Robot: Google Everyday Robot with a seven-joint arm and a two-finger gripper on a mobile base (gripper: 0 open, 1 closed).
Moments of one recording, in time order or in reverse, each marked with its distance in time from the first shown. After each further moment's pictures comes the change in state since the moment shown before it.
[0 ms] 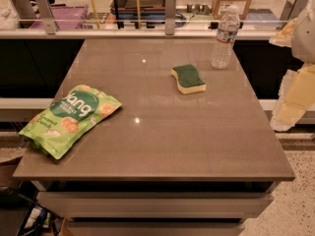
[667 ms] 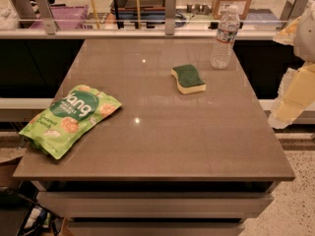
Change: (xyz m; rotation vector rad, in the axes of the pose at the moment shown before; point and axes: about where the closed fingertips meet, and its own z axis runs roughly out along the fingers) arm 0.001 -0.005 -0.001 0.031 -0.017 0.038
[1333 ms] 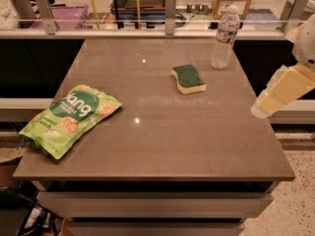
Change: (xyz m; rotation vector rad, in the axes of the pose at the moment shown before) arm 0.004 -0.022 0.011 0.141 -0.090 0.225
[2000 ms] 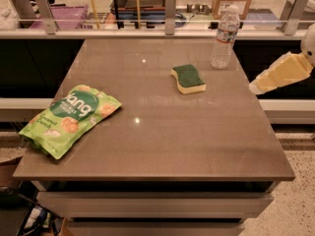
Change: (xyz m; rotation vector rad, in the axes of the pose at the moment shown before) arm 0.016 -0.058 0.017 0.199 -0.102 0.260
